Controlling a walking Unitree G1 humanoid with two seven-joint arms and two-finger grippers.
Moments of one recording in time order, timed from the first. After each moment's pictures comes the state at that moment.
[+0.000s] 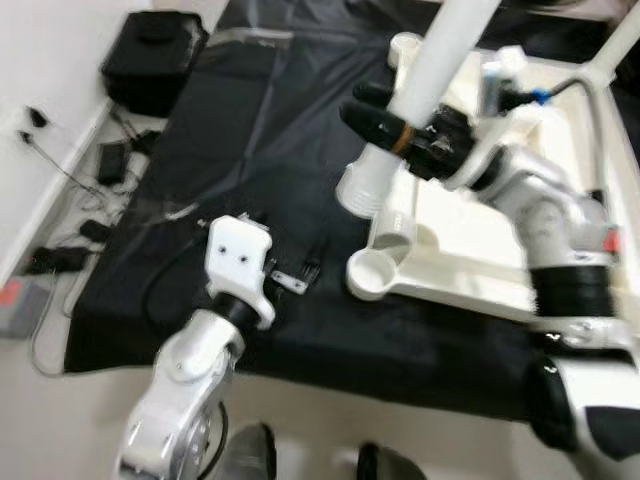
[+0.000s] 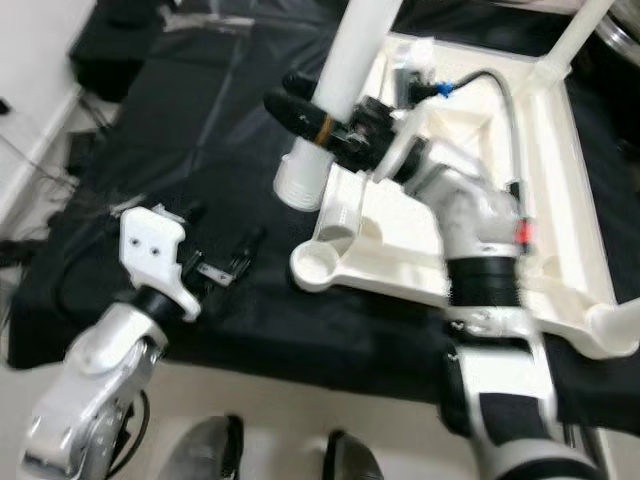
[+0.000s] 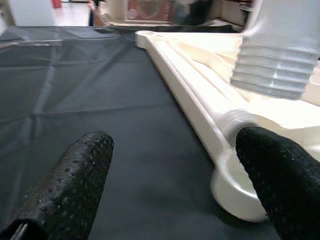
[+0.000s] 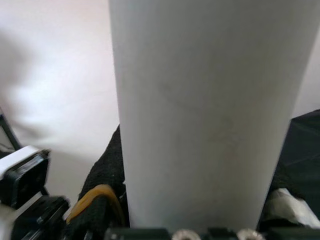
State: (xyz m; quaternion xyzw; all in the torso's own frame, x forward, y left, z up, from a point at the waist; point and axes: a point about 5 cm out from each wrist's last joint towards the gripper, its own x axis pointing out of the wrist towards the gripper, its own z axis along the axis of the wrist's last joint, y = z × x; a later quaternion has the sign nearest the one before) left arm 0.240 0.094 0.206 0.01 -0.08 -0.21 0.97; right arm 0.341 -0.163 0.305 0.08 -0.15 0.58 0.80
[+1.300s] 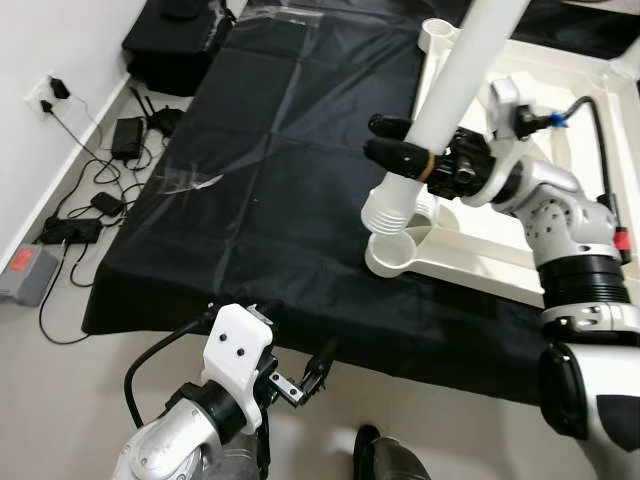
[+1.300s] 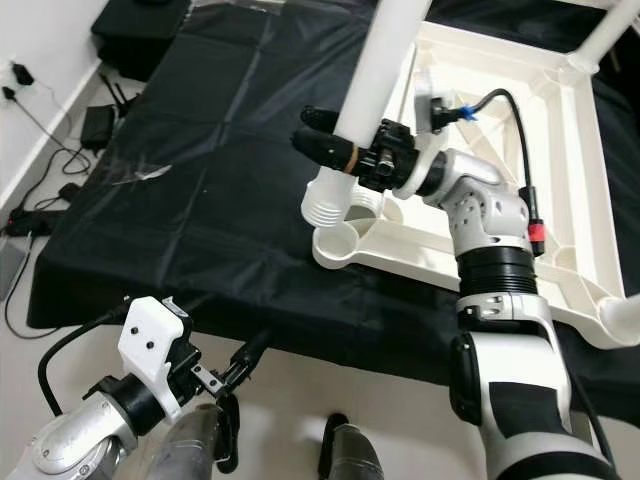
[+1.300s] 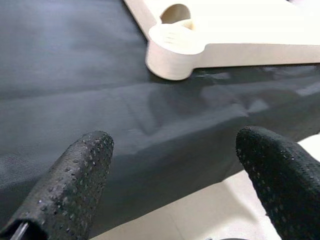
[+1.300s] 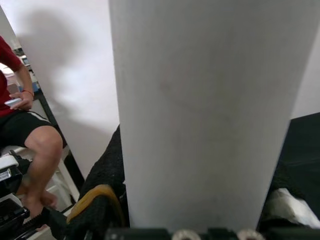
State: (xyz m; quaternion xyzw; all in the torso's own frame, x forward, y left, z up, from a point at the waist) left arm 0.178 0.098 0.166 0.00 0.04 -0.31 0.95; right arm 0.352 -0.180 0.299 0.04 -0.15 0.62 0.77
